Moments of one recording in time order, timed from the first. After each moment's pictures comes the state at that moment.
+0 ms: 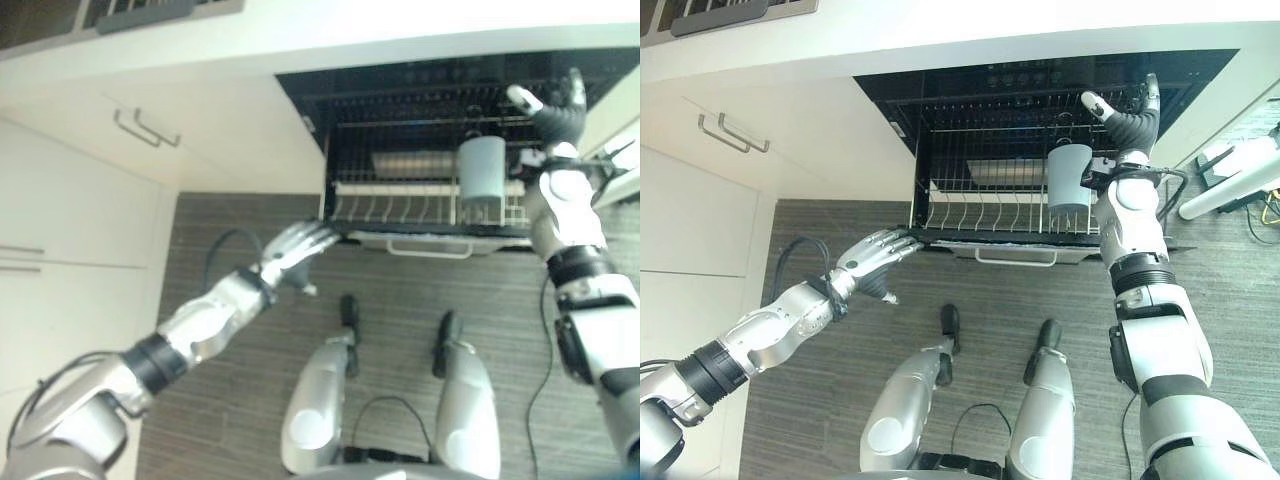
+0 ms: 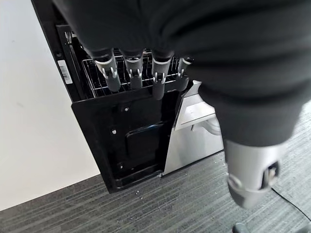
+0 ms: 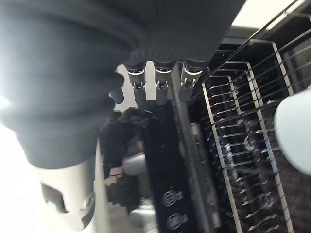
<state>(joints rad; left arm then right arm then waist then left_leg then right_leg) -0.49 0.82 -0.77 0.04 0.71 0.06 0.08 -0.93 -0.53 0.11 0.73 0.55 -0.26 -0.23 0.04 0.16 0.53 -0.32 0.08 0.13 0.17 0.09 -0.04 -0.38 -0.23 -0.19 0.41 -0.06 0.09</state>
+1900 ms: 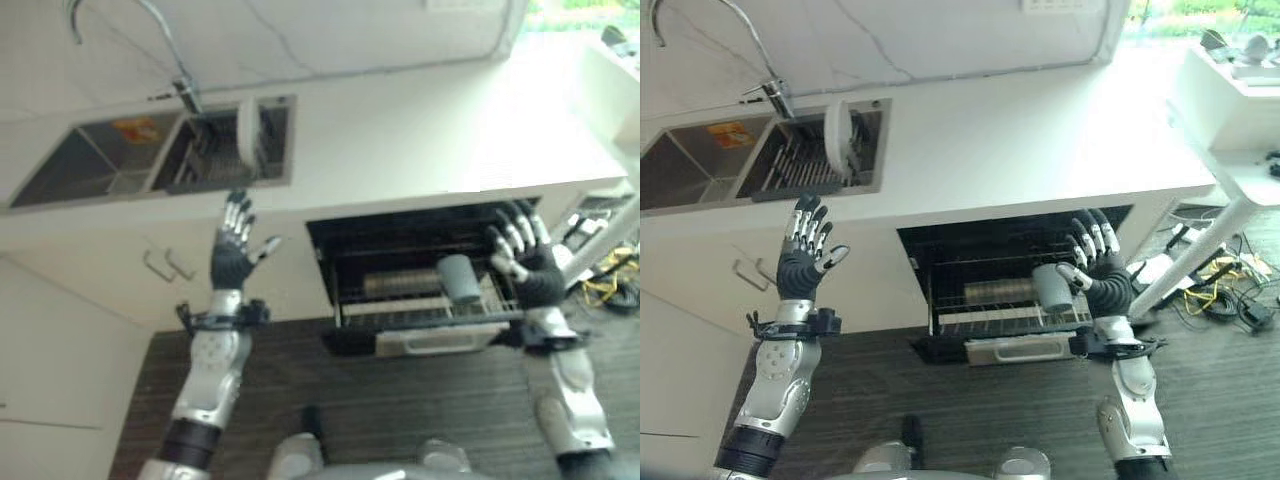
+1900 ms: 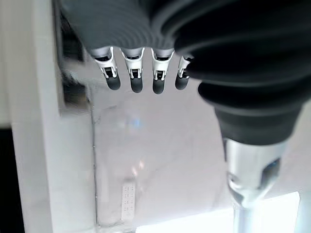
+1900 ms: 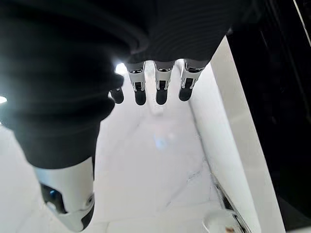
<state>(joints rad) -0.04 0.33 -0.12 0.00 -0.35 -0.43 0.12 0.09 -0.32 -0.01 -0.10 0.61 -0.35 0.11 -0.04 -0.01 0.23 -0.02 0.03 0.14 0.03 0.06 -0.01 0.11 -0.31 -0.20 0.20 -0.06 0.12</state>
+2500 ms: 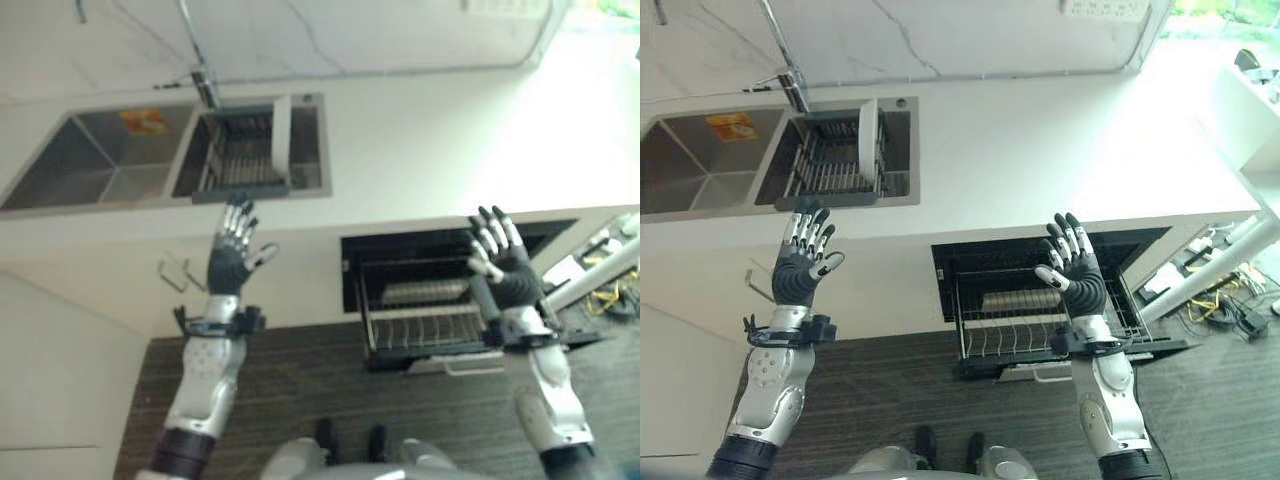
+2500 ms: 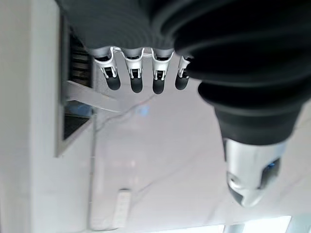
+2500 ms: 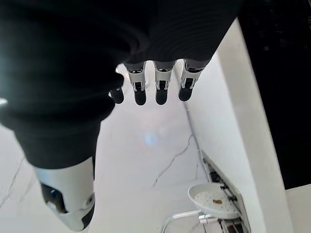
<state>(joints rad) 0.01 0.32 -0.13 -0.04 -0.39 -0.47 0.08 0.04 -0.38 0.06 -0.06 0.61 -0.36 0.12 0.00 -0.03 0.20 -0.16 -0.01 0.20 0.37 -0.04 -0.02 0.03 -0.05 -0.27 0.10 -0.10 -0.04</state>
